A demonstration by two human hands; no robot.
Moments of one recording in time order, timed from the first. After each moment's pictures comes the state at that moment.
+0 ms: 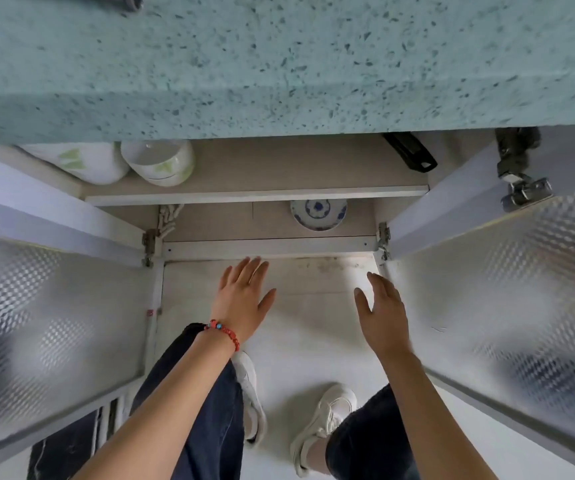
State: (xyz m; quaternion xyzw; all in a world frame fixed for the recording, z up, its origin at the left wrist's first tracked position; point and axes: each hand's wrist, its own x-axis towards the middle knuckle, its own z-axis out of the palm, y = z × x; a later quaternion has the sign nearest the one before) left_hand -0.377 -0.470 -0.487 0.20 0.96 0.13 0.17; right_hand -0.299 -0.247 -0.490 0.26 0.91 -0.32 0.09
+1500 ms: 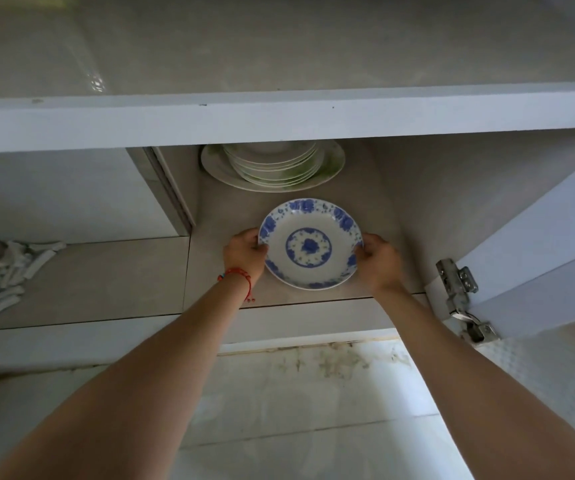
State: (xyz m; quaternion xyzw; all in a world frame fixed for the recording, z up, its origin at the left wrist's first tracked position) left_hand -0.605 -0.341 -0.850 -0.01 0.86 0.51 0.08; right_hand -0.534 -0.152 -0.848 0.27 0.85 -0.44 -0.06
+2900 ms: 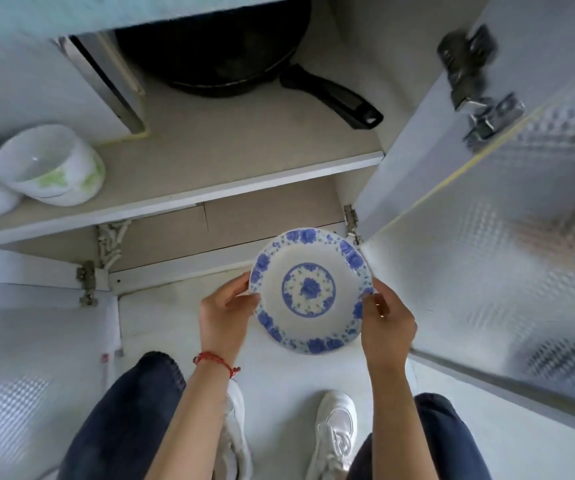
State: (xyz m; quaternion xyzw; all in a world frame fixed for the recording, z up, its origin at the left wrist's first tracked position) left_hand -0.361 -0.405 -0.507 -0.09 0.78 0.59 0.20; right_hand -0.268 -0.237 -0.528 0.47 0.72 -0.49 -0.15
